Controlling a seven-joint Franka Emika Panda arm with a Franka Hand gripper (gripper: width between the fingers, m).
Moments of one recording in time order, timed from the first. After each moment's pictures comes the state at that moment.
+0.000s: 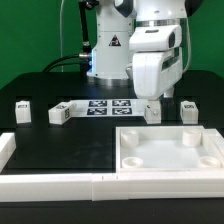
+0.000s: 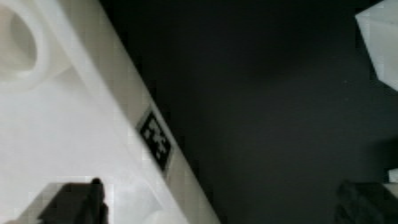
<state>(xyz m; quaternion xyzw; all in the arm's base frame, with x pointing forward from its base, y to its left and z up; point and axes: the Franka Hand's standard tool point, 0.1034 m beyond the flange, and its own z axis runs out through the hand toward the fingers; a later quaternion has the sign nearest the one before) 0.464 0.075 0.048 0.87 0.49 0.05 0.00</state>
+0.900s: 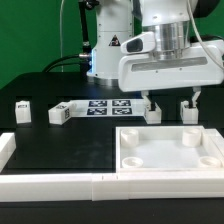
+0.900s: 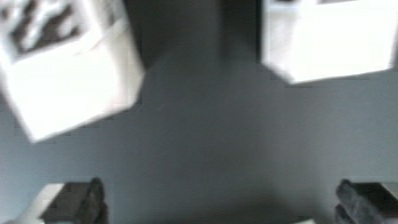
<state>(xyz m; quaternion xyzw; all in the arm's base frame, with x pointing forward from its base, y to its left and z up) 0.422 0.114 0.038 0.99 -0.08 0.04 -0.06</state>
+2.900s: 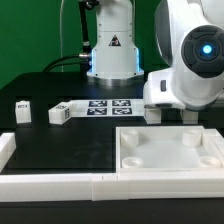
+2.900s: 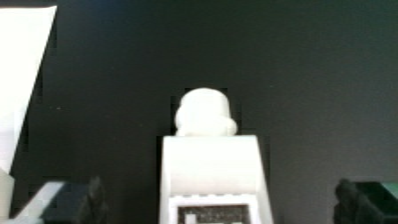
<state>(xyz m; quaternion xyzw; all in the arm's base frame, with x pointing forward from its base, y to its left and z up) 0.369 0.153 0.013 0.89 -0.05 -0.46 -0.06</state>
